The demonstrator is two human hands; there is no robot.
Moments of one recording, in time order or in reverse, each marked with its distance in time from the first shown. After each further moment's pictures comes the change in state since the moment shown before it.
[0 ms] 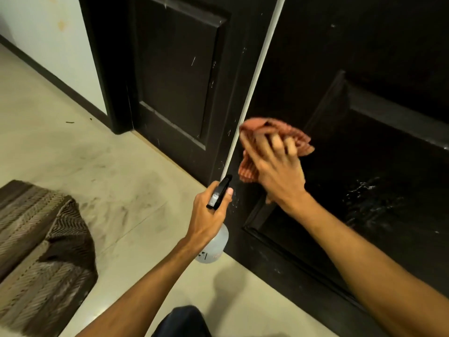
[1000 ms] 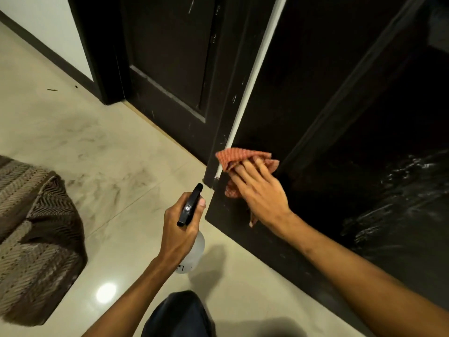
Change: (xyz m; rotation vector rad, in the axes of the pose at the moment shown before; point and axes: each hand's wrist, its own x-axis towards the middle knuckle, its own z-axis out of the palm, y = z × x) left_hand -0.050 -0.085 -0.029 0.031 0.109 -0.009; right_hand -0.092 -0.095 0.037 0.225 -0.343 -0.356
